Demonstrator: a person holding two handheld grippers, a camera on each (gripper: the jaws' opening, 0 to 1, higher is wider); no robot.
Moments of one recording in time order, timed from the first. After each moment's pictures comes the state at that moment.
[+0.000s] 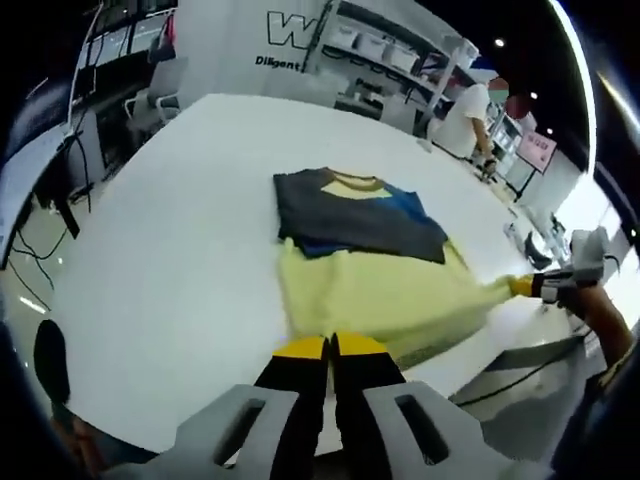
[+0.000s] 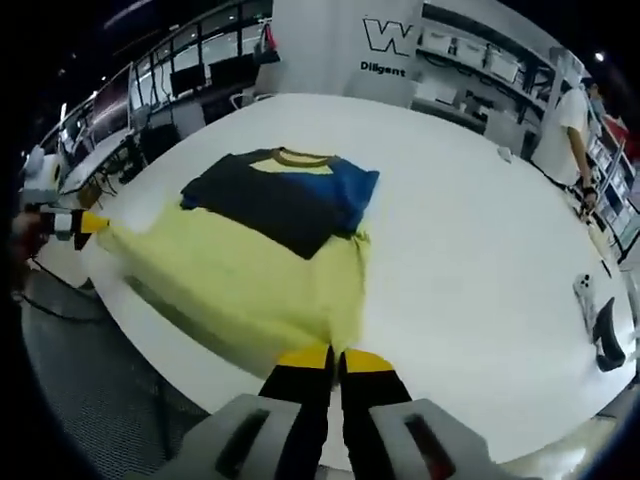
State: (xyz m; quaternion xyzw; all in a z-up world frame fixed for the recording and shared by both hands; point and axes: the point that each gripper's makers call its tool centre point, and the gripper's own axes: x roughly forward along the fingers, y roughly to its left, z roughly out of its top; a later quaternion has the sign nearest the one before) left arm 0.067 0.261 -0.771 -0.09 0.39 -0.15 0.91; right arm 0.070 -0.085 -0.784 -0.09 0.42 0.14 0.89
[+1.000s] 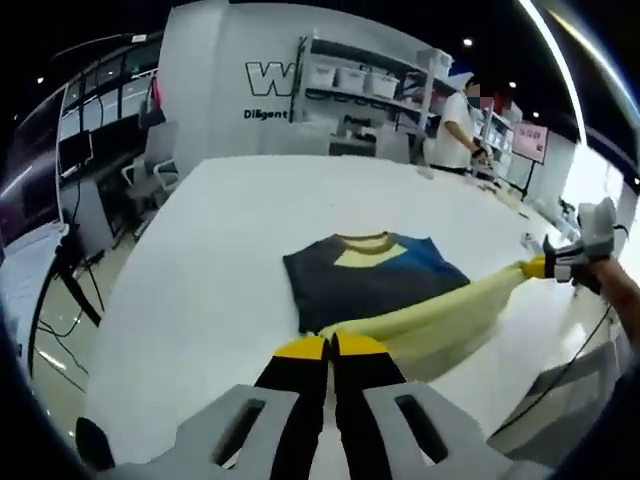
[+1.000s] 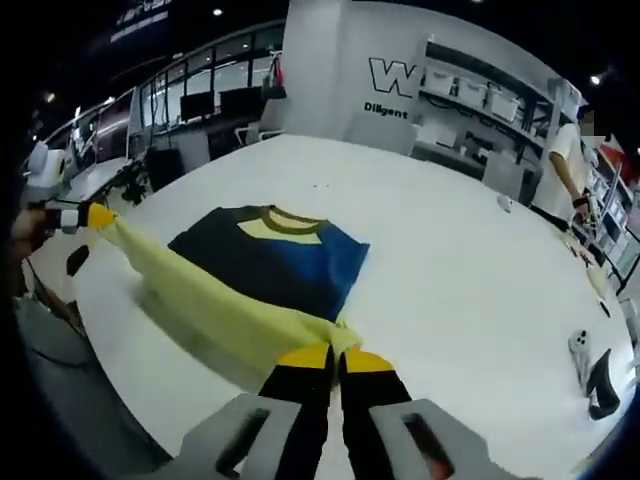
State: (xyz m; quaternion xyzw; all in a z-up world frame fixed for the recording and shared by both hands) left arm 0.142 0.270 -0.727 -0.02 0.30 -0.13 0.95; right arm 0.147 -0.078 -0.747 -0.11 0.34 0.15 0.92
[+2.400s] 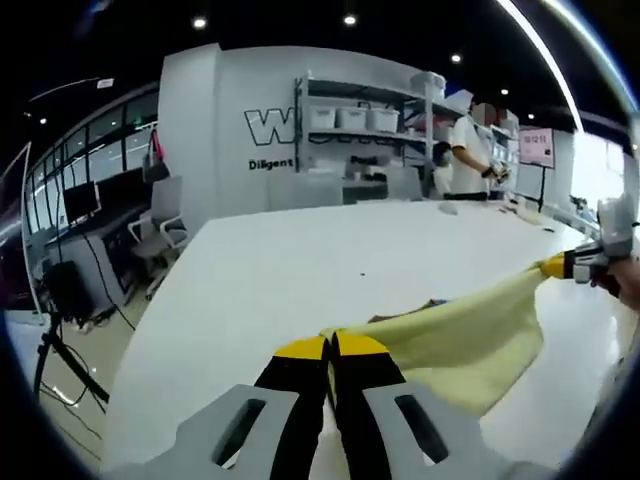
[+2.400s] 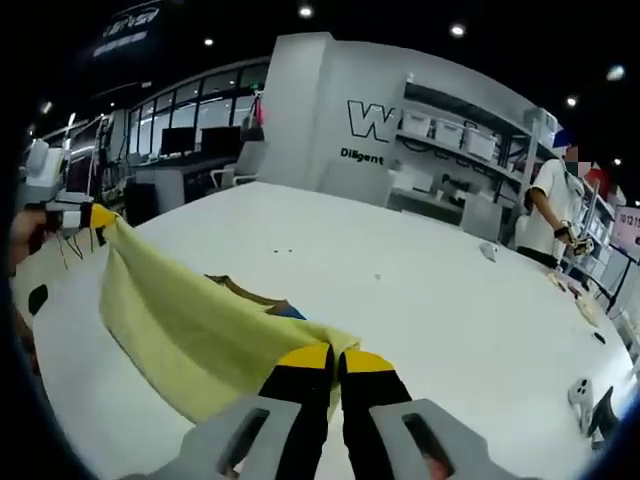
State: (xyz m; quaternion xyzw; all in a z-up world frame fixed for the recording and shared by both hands) left arm 0.286 0.273 -0.705 0.02 0.20 -0.11 0.97; right arm 0.278 -0.073 -0.726 -0.11 0.23 0.11 0.96
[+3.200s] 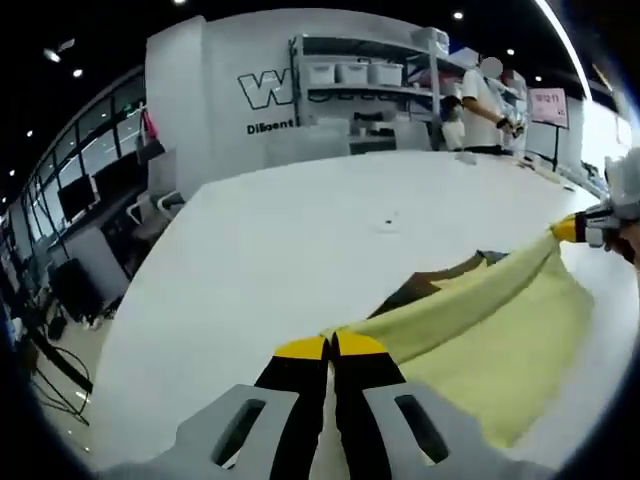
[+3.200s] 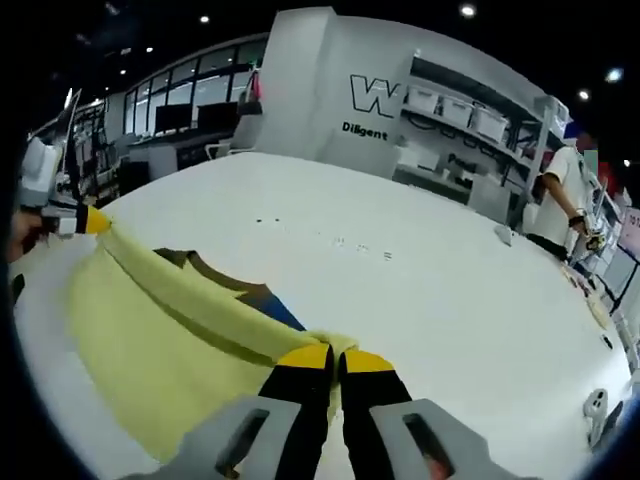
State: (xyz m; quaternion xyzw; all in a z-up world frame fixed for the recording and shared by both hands) left arm 0.344 0.276 -0.797 0.08 0.28 -0.10 0.95; right arm 0.341 -0.073 -0.800 -0.16 0.30 0.11 0.93
